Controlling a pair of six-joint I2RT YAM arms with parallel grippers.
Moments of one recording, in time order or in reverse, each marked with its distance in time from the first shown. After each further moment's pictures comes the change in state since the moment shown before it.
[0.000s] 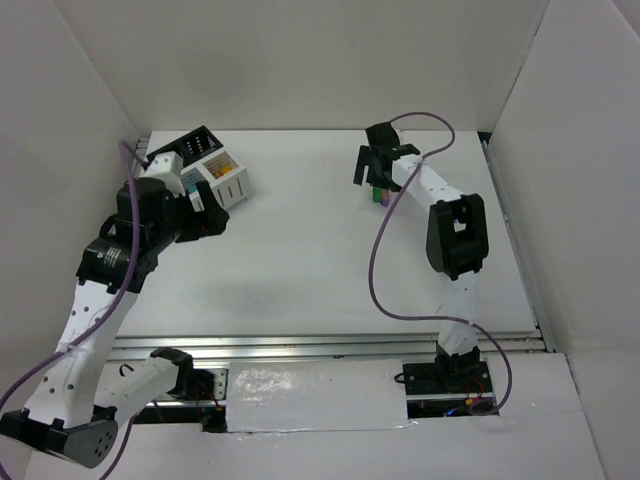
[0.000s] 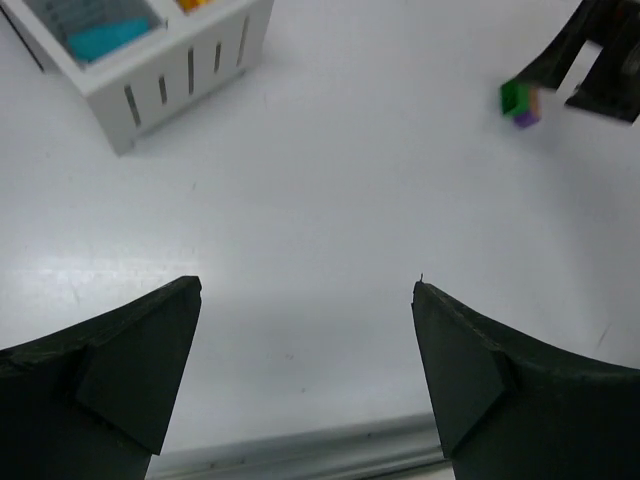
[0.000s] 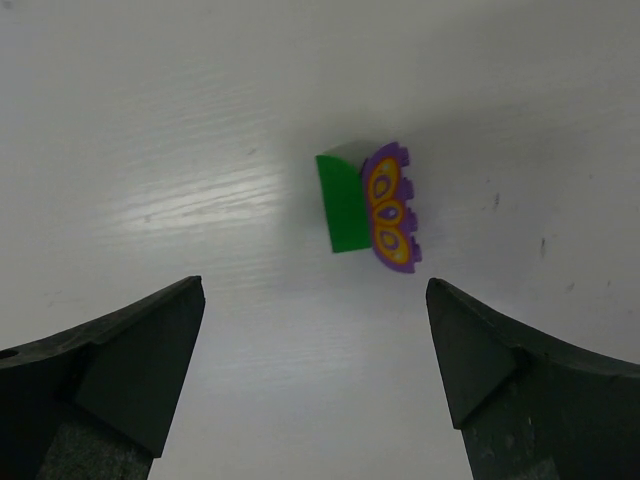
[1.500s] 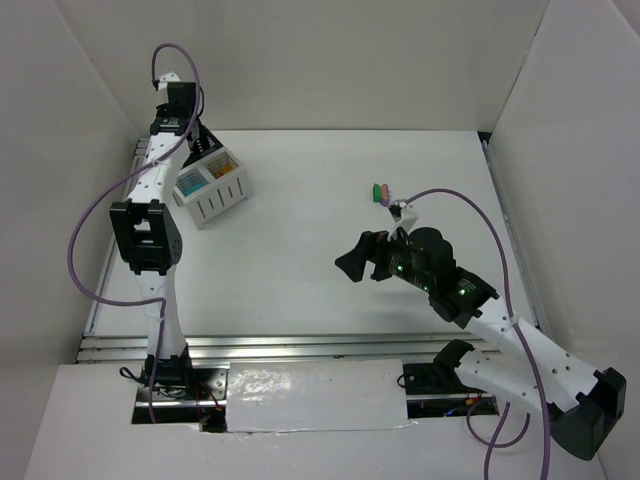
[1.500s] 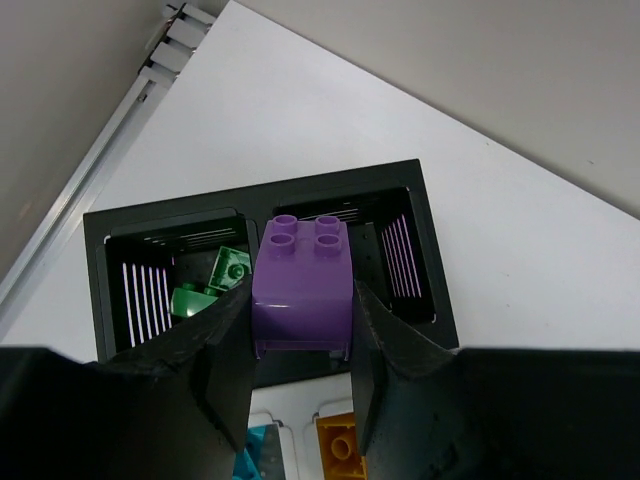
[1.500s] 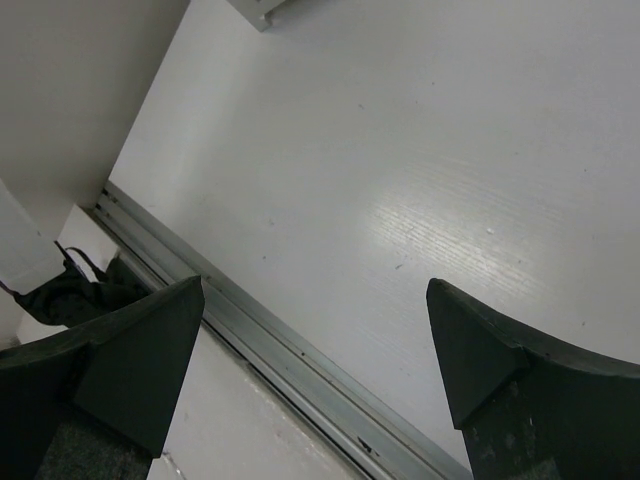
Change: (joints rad) left arm 0.225 1.249 0.907 0.212 -0.406 0.053; right arm 0.378 -1.296 -1.083 0.367 -0.341 0.108
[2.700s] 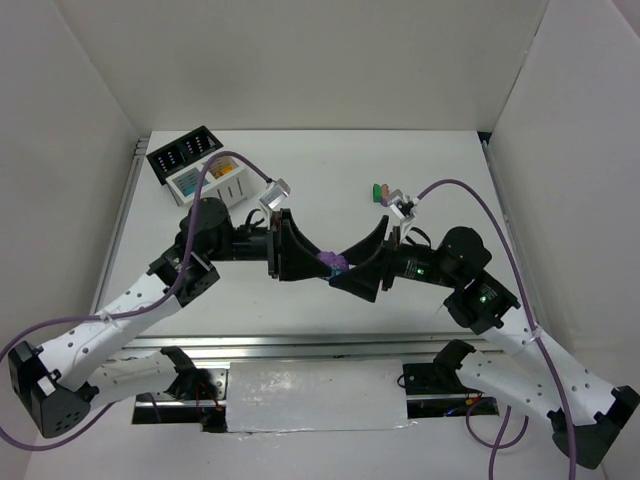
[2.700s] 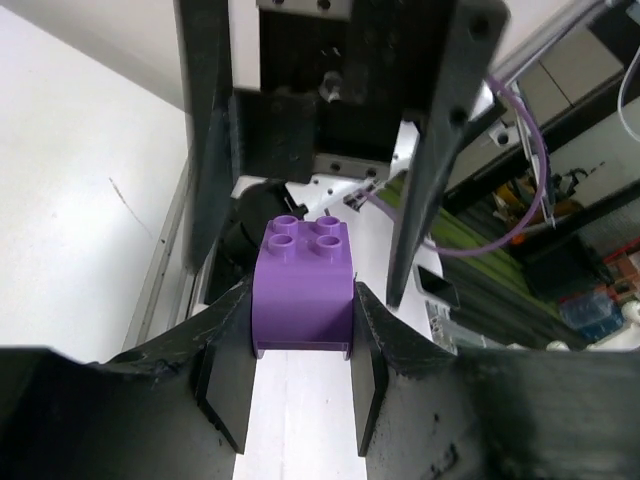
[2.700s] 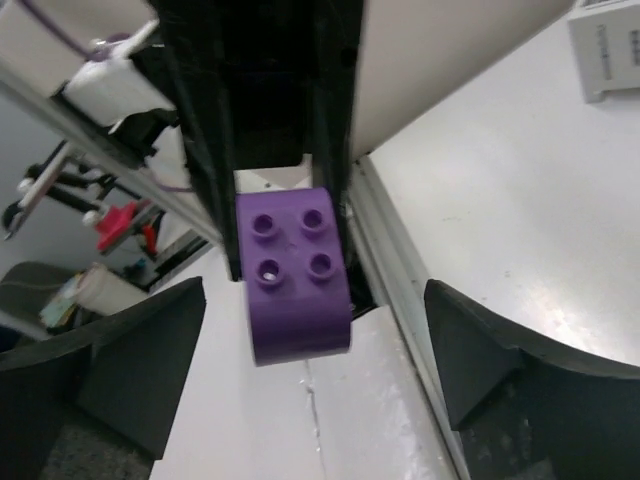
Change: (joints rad) left arm -0.715 -1.171 -1.234 0.693 1.263 -0.341; right arm 0.014 -0.061 0.098 0.240 -0.549 0.081
